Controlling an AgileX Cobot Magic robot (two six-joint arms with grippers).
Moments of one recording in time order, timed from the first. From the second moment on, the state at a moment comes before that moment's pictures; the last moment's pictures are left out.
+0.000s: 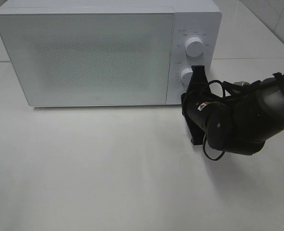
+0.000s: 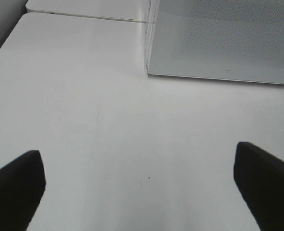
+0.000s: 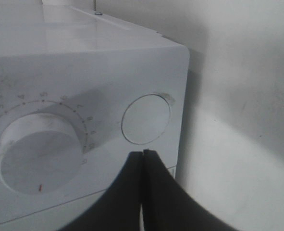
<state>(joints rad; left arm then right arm) 0.08 0.00 -0.50 -0.09 1.05 0.05 0.58 2.02 -0.74 0.65 -0.90 1.31</state>
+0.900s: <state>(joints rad) 0.08 0.00 -0.50 -0.09 1.05 0.05 0.54 2.14 -0.86 0.65 -0.88 1.31</state>
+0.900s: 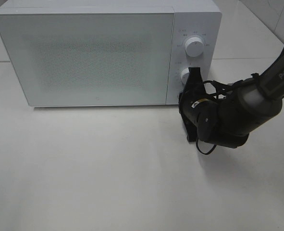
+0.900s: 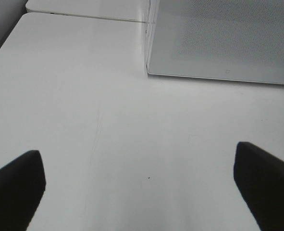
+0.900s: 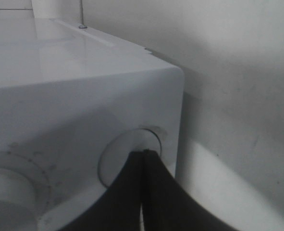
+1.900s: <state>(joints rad) 0.08 0.00 -0.50 -0.09 1.05 0.05 0.53 2.16 -0.96 0.75 -0.83 1.31</state>
